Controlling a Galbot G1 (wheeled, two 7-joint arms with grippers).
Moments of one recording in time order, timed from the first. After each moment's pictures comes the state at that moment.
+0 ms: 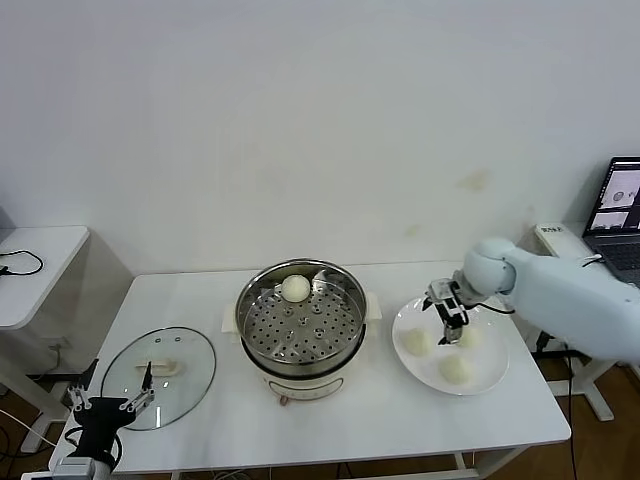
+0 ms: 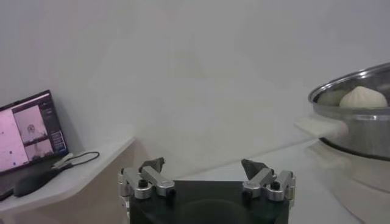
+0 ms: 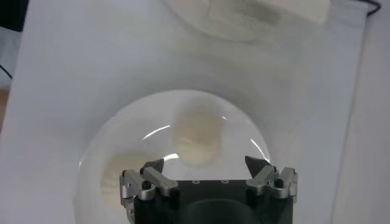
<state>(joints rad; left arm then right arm) 1.77 -1.25 -0.81 -2.12 -0.10 0.03 -0.10 0.19 0.75 -1.06 1.31 -0.03 -0.22 -1.02</state>
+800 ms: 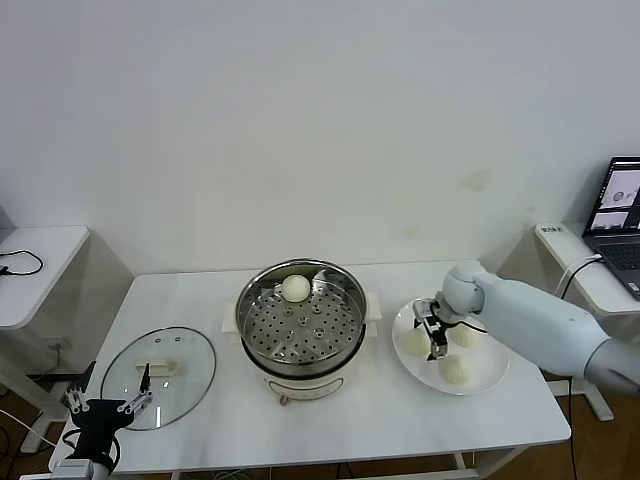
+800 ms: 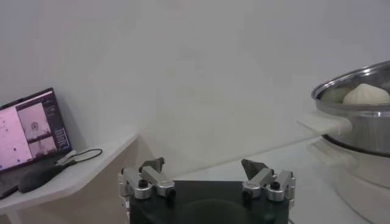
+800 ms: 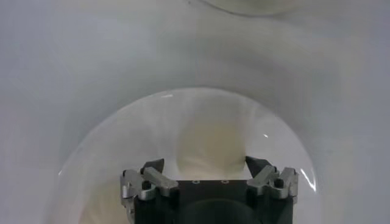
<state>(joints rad) 1.77 -1.26 -0.82 -2.12 -0.10 0.03 -0.10 0.03 0.88 -0.95 1.12 -0.10 -0.20 -1.01</state>
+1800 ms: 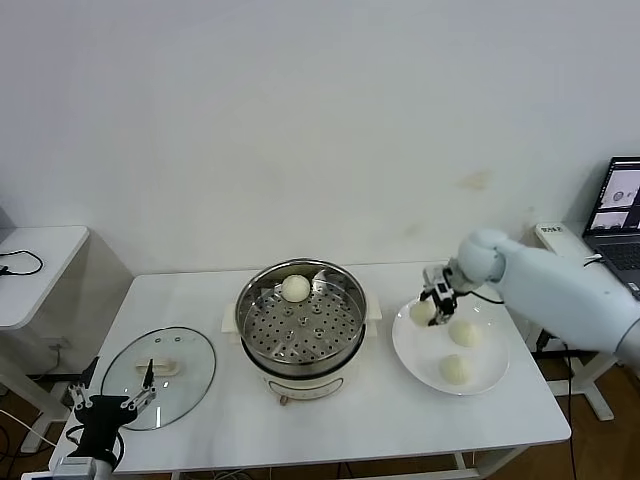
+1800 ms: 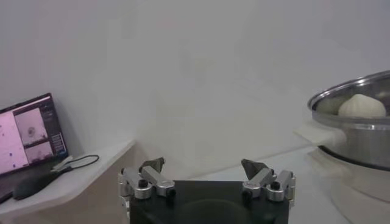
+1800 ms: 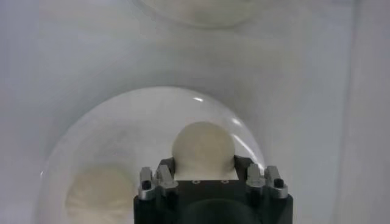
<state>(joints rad) 1.77 -1.26 -0.80 -2.14 -0.09 0.03 -0.10 0.26 0.79 -1.01 1.26 0.03 -0.25 -1.02</state>
